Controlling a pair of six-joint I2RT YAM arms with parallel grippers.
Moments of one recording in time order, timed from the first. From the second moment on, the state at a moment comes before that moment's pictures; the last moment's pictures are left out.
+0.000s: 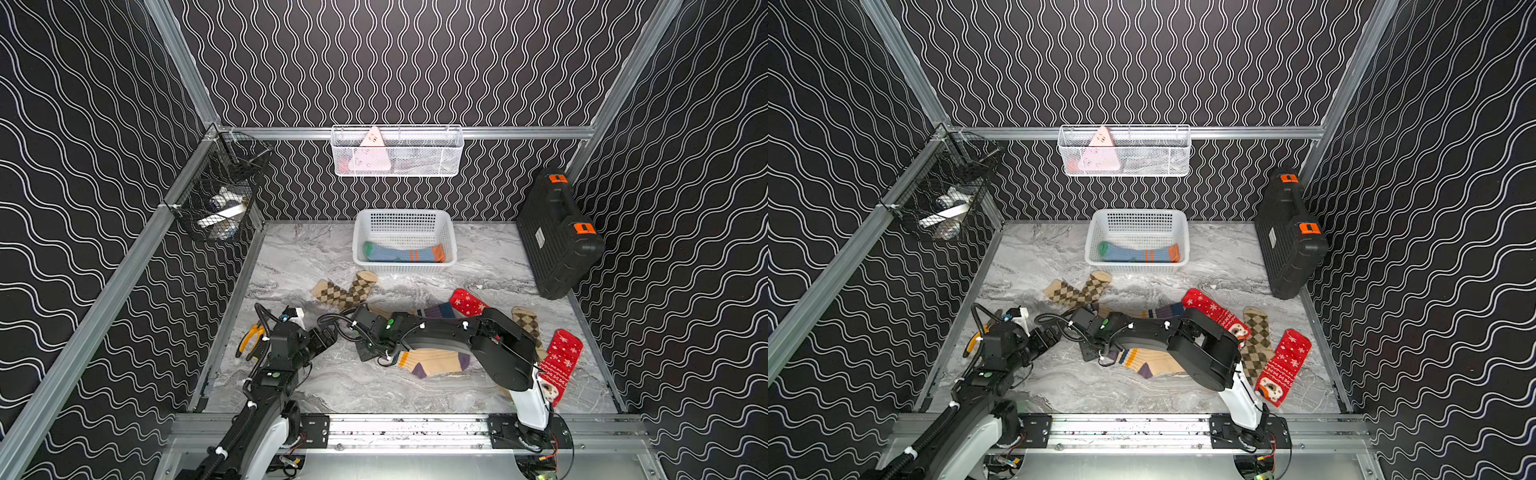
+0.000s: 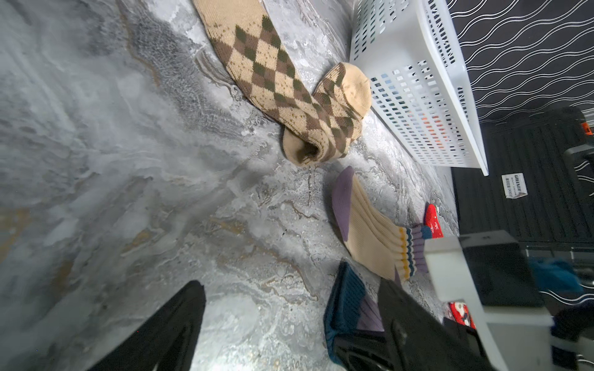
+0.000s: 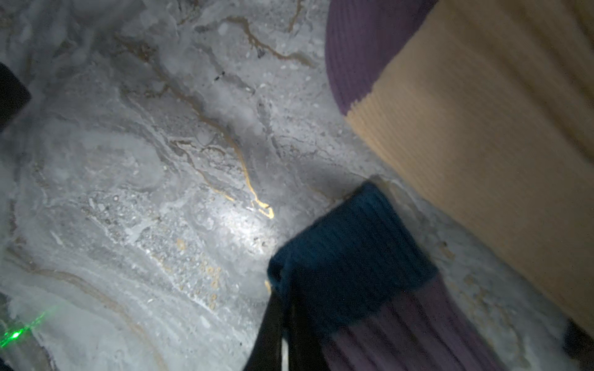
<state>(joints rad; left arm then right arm) -0.01 0.71 0.14 -0.03 0.31 -0.76 1.14 2.06 1.44 -0.52 0.08 0.67</state>
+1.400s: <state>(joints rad) -0.12 0.77 0.24 -0.13 0.30 -0.68 0.68 1.02 0.61 -0.57 0.20 0.78</state>
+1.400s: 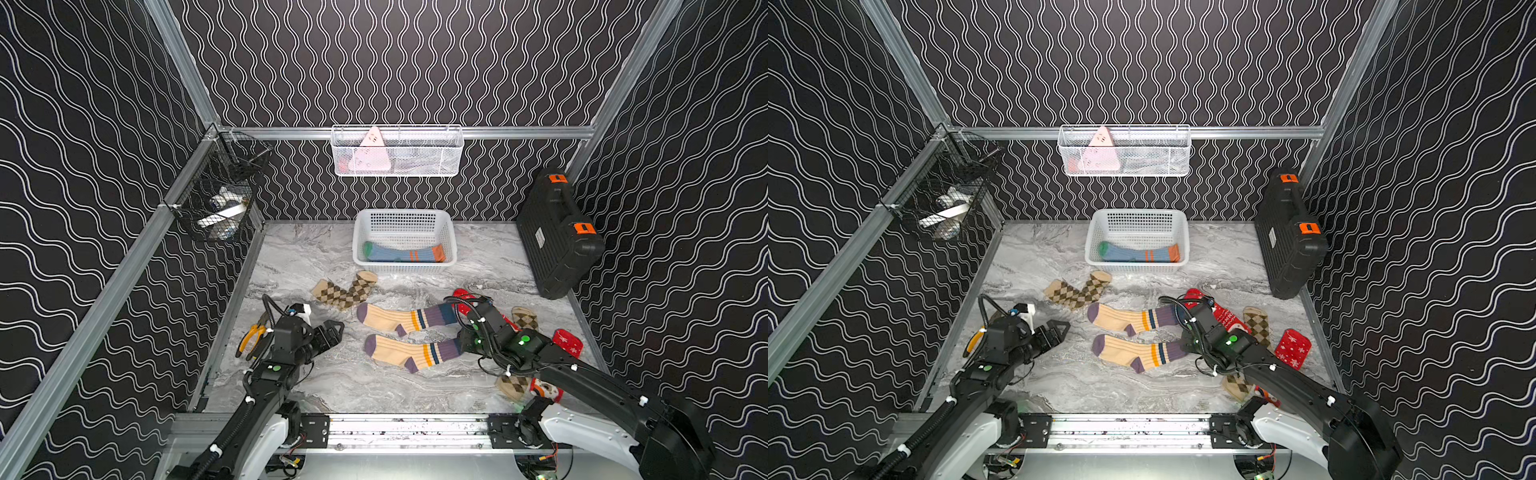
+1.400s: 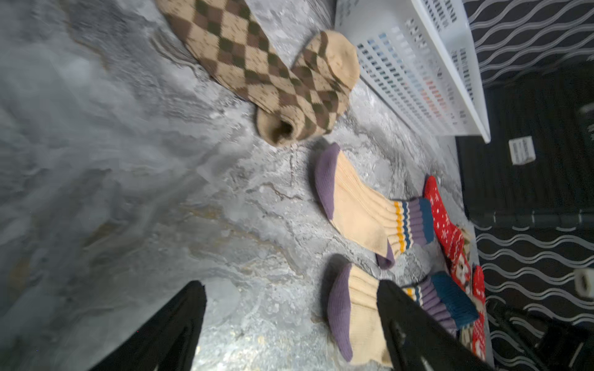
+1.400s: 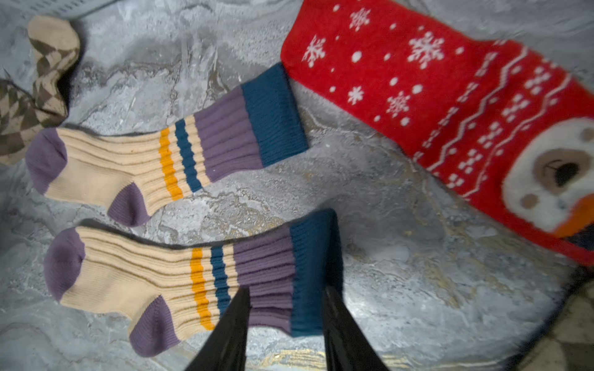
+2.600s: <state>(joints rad) -0.68 1.08 0.40 -0.21 -0.18 -0.65 0.63 1.14 0.70 -0.57 0.12 0.70</state>
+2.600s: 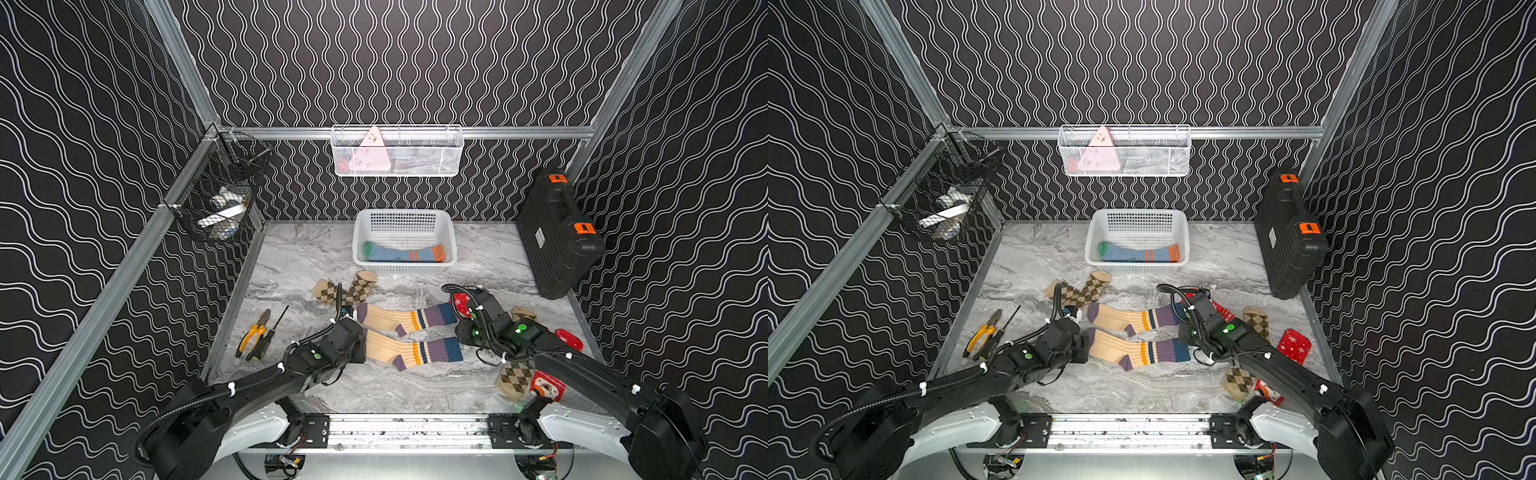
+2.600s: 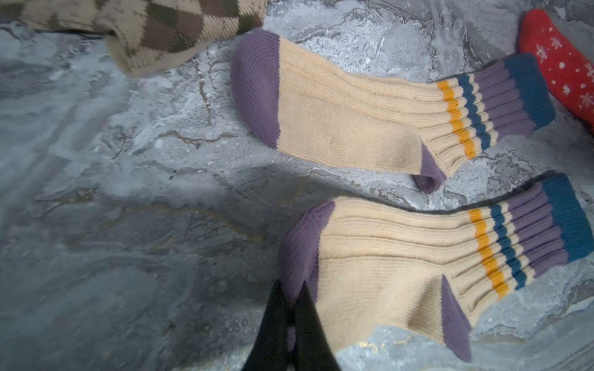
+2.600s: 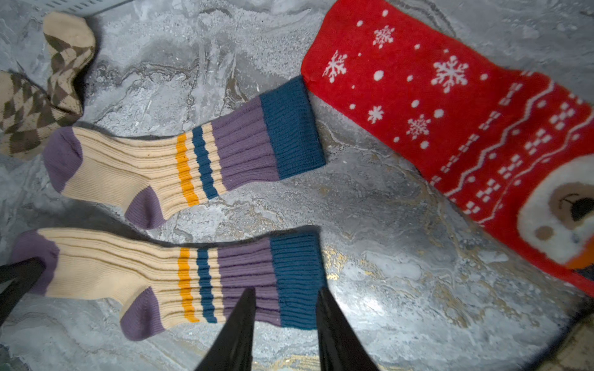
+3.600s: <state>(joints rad) -0.41 1.49 0.71 -0.13 -0.05 -0.55 0.32 1.67 0.94 -0.48 -0.16 0.57</state>
